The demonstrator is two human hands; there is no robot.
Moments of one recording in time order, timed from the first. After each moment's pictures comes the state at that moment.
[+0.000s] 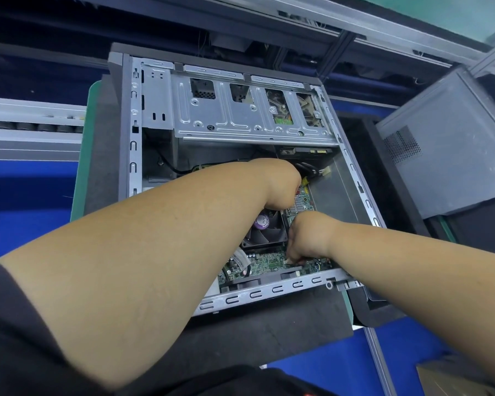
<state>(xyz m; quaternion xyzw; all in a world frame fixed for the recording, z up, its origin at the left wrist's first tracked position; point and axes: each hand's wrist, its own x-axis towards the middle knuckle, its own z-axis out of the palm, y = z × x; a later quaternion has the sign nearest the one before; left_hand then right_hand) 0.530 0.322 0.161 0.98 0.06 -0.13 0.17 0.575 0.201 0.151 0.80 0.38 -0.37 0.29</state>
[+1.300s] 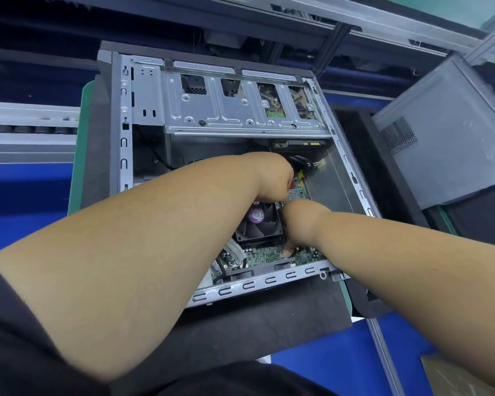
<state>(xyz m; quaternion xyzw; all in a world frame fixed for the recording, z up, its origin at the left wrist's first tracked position) 0.528 0.322 0.161 0.97 0.07 -0.13 0.21 0.580 0.211 0.142 0.78 0.43 -0.32 0.32</state>
